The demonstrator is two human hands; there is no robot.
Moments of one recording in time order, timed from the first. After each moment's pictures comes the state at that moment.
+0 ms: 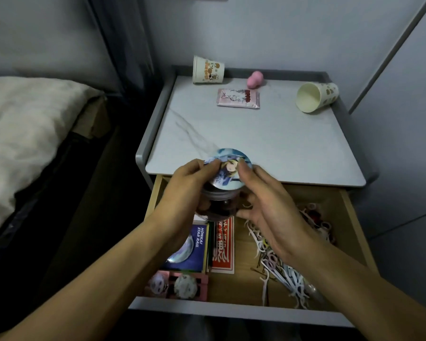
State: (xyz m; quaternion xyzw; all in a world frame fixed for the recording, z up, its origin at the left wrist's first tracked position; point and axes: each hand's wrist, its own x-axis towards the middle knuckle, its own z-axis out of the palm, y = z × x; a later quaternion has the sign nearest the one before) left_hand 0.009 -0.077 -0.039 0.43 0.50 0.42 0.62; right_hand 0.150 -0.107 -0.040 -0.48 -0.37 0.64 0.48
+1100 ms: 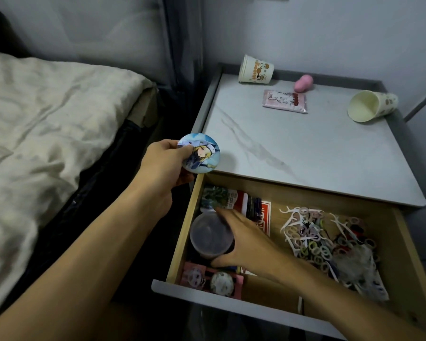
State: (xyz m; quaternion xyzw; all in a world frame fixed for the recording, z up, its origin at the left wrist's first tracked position) left_hand -0.088 -0.050 -0.019 0.34 0.65 0.45 0.51; right_hand 0.087 -0.099 -0.134 -0.47 -0.79 0.37 0.14
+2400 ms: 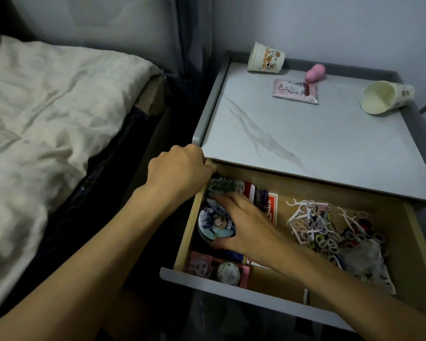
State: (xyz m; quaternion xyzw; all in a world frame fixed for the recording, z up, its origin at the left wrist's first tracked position) left_hand -0.094 -0.048 -0.042 0.67 0.73 0.04 0.13; right_hand 0.072 -0.098 -0.123 -0.47 -0.83 0.26 0.13
